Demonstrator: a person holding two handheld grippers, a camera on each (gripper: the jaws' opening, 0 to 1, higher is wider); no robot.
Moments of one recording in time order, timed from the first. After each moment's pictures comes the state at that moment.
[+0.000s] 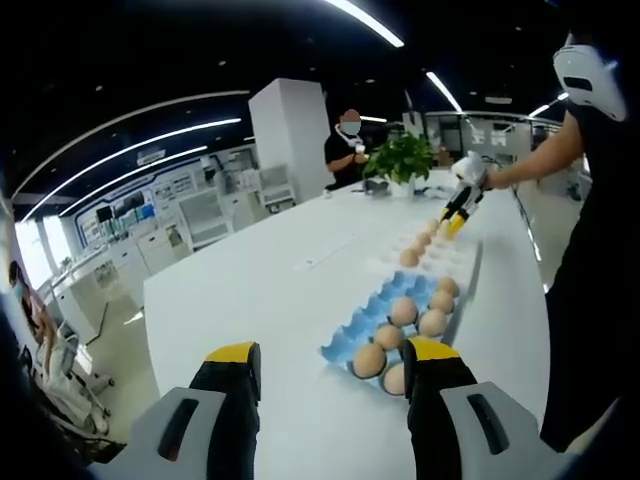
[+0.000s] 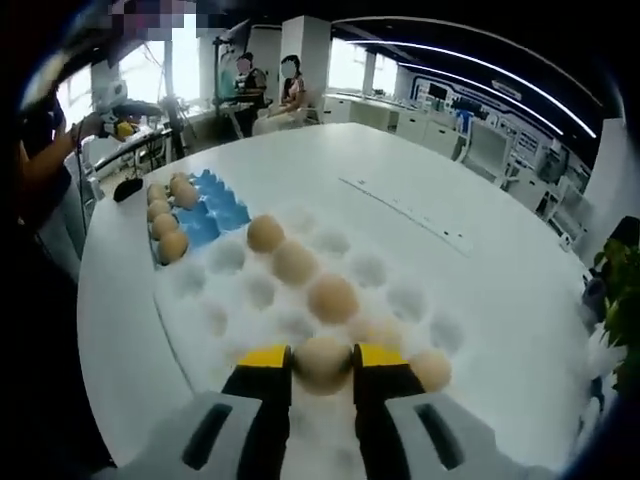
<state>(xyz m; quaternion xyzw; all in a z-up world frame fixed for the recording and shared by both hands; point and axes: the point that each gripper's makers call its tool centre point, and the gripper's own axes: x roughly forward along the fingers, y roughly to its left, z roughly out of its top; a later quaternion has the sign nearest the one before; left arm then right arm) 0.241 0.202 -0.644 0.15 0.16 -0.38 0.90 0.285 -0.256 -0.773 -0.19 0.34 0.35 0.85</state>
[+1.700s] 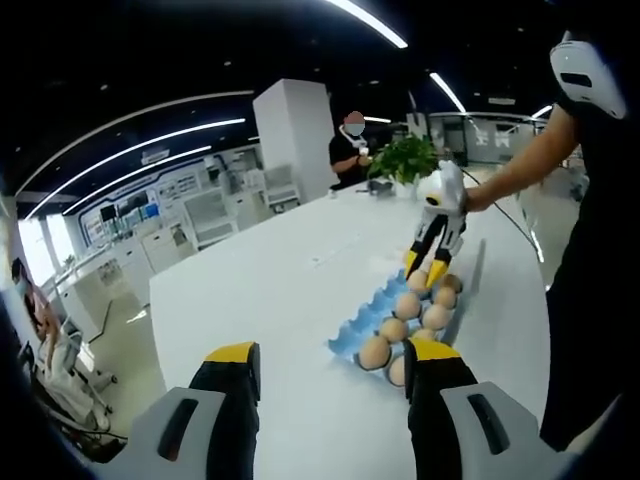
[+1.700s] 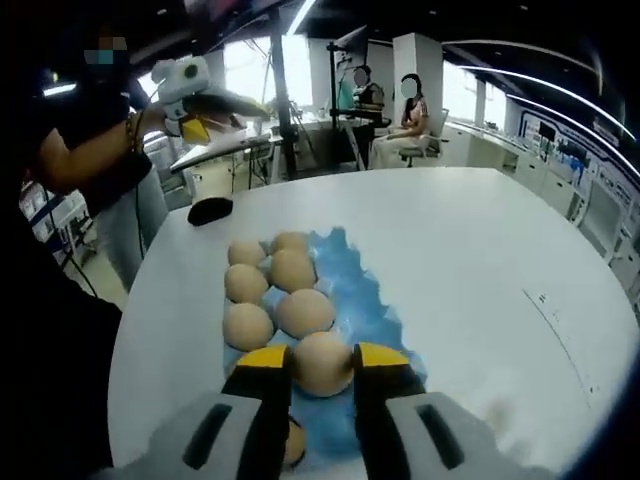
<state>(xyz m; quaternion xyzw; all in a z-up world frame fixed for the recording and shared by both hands) 0.239 0.207 -0.647 0.15 0.16 -0.37 0.90 0.282 -0.071 -0.726 -0.18 0.25 0.52 0.80</state>
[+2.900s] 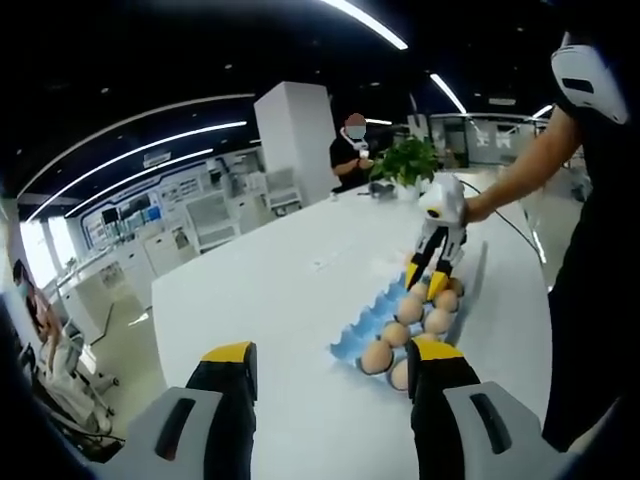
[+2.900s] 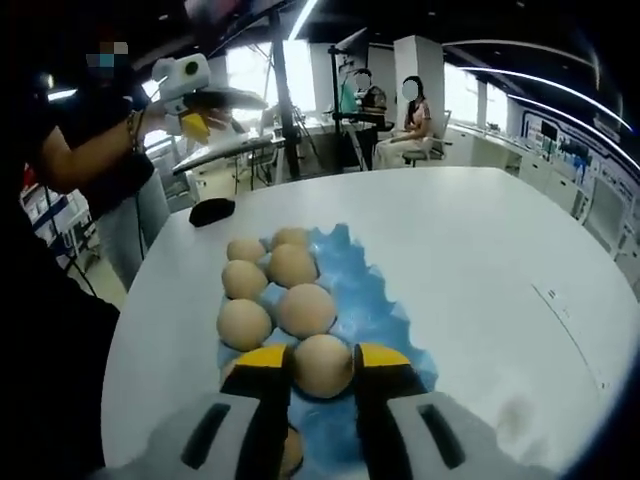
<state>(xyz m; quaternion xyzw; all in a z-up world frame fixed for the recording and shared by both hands) 0.237 0.216 -0.642 0.15 0.15 -0.36 0.91 0.275 0.008 -0.767 -0.17 0.25 0.59 0.75</state>
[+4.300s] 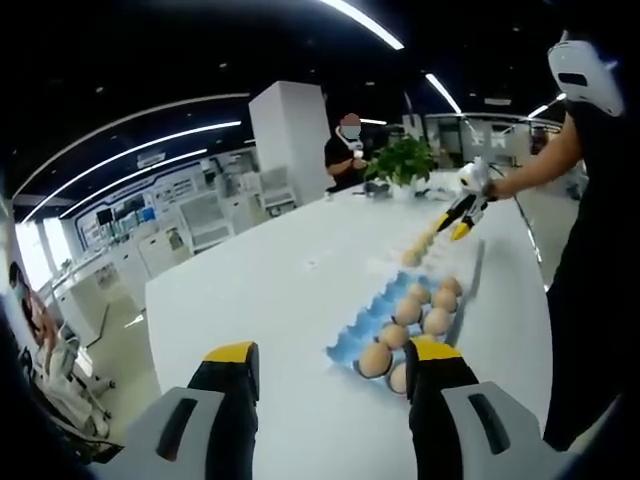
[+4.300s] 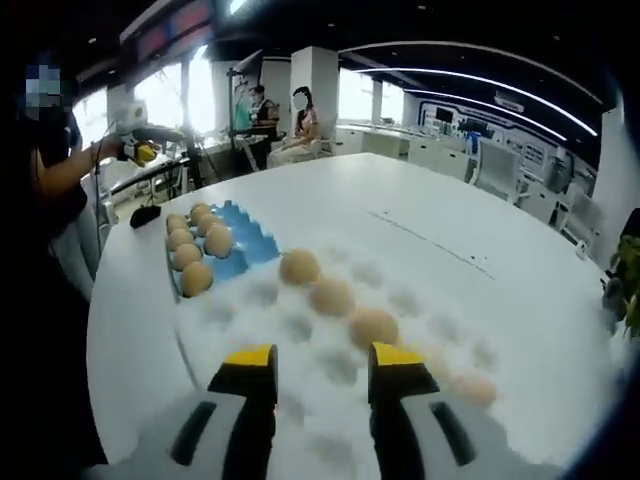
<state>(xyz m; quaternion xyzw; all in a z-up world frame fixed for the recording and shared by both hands) 0.244 0.209 -0.647 0.15 0.16 -0.38 0.90 0.283 -0.224 -0.755 -0.14 0.27 0.39 0.87</state>
